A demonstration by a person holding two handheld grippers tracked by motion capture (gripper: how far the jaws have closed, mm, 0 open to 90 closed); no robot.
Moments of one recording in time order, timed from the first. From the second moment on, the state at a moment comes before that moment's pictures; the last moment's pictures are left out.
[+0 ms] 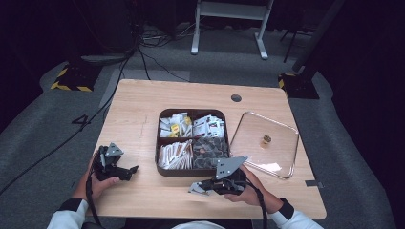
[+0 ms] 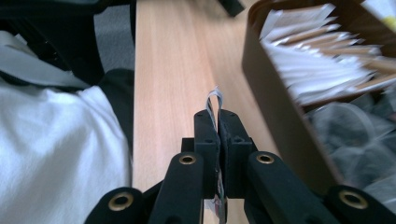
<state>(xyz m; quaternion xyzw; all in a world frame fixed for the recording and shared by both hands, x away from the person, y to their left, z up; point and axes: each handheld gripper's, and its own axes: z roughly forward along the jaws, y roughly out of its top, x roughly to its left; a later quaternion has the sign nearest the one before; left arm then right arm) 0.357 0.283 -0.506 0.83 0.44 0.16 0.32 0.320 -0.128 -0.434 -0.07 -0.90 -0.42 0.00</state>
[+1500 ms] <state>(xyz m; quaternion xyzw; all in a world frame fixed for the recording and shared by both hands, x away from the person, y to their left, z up) 0.357 0.282 -0.506 0.83 0.44 0.15 0.32 0.350 -0.161 -0.416 -0.16 -0.88 -0.44 -0.12</state>
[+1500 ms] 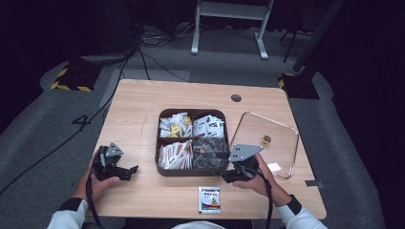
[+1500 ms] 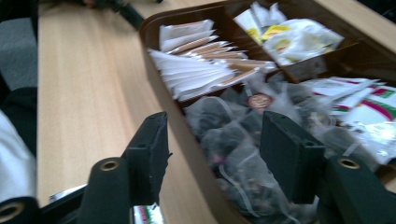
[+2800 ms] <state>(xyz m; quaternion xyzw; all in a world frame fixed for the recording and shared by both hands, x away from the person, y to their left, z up) 0.357 0.282 -0.506 0.83 0.44 0.15 0.32 0.435 -0.276 -0.436 -0.34 -0.83 -0.38 -0.22</state>
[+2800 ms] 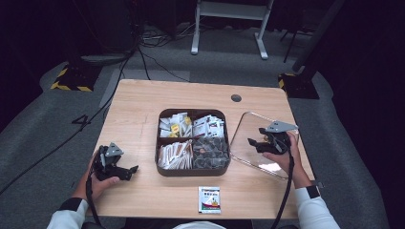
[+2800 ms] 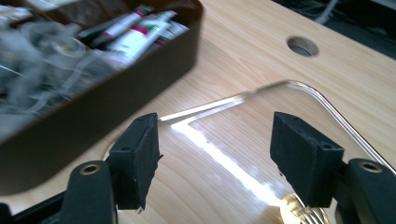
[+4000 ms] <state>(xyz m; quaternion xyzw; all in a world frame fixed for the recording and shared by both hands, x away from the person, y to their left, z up) 0.357 0.282 -0.506 0.83 0.44 0.15 0.32 0.472 -0.332 -0.492 -0.44 -0.81 -0.34 -0.18</state>
